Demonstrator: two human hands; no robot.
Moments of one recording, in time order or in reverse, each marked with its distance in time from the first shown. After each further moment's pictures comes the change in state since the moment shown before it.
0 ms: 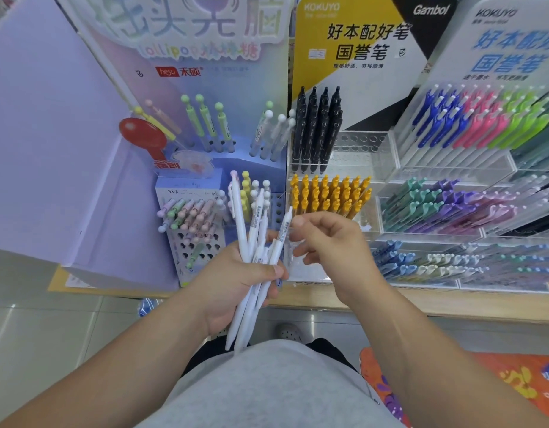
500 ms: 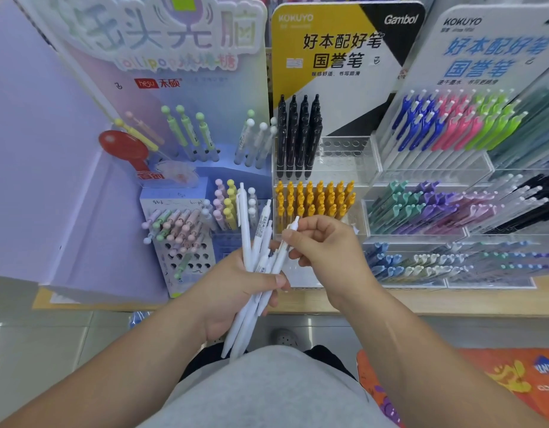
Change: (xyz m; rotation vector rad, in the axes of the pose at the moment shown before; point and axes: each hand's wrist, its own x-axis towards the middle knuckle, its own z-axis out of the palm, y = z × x) left_hand 0.012 0.000 0.013 0.069 -0.077 -0.028; right_hand -0.003 -0.008 -0.006 0.054 0.061 0.062
